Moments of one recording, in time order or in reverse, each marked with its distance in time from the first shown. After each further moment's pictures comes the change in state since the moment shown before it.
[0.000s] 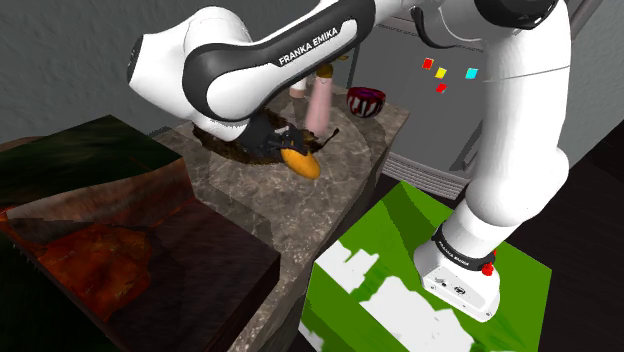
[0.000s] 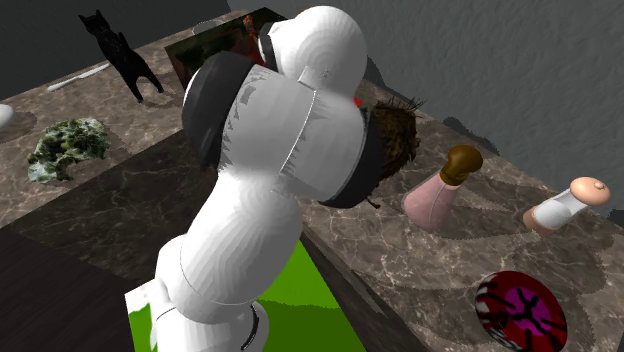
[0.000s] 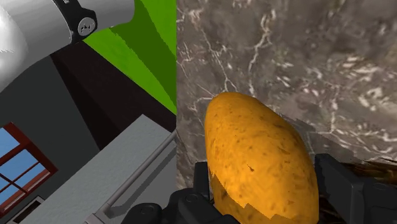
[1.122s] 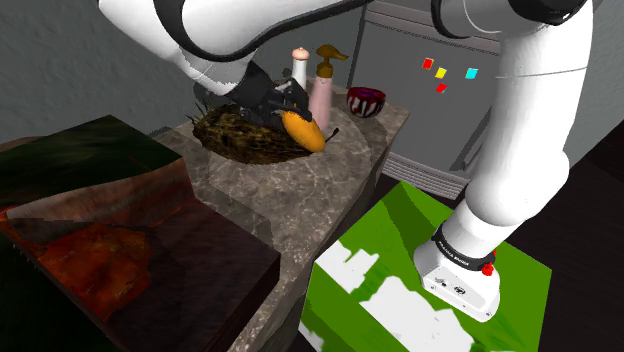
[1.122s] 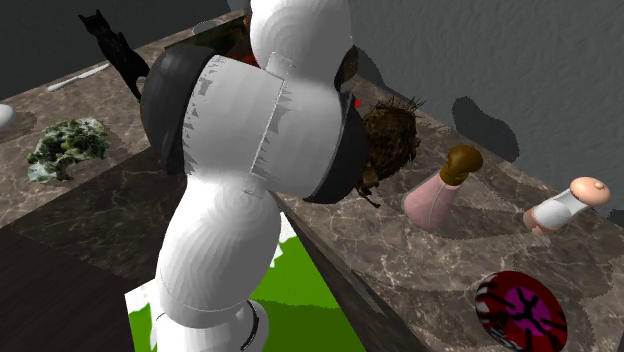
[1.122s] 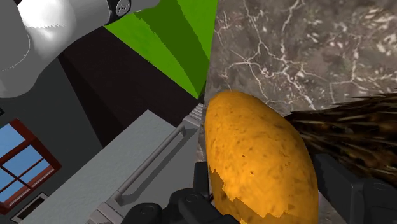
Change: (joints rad) arm -0.010 -0.093 0.042 0.129 0.037 -0.155 -0.102
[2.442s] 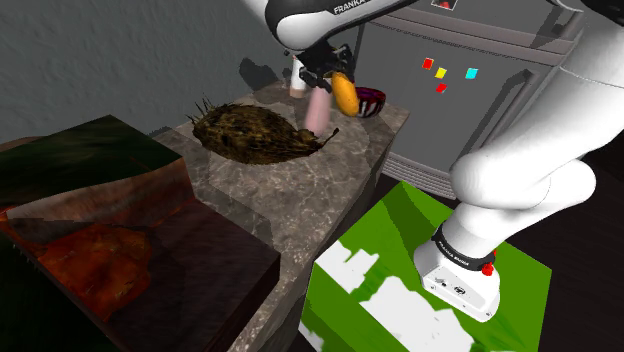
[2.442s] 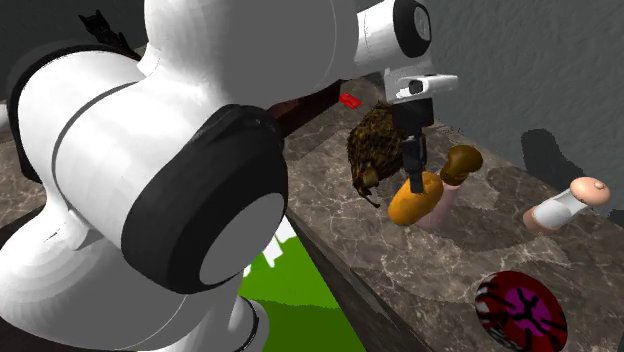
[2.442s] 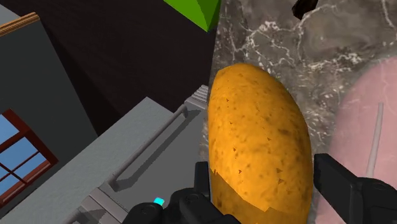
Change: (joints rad) arm -0.537 -0.405 -0.021 -0.307 -0.019 0.360 -0.504
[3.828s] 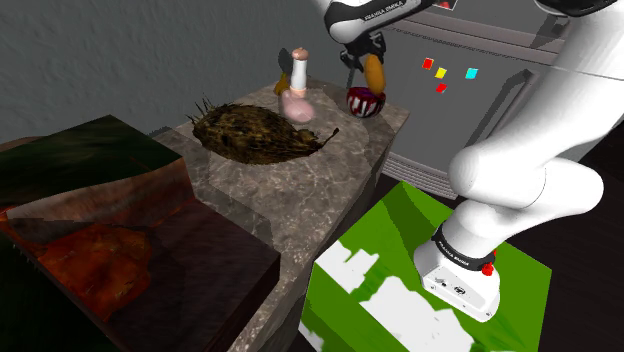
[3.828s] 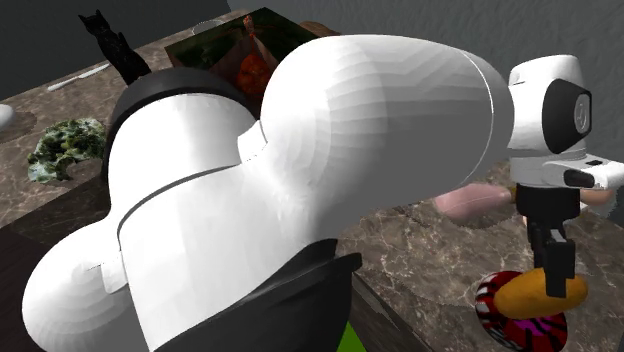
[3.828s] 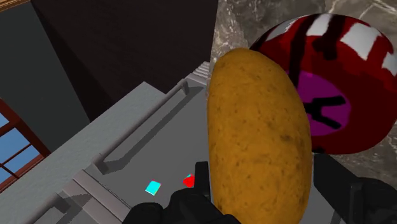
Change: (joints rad) arm -0.216 0.117 -0.222 0.059 -0.267 0.261 -0.270
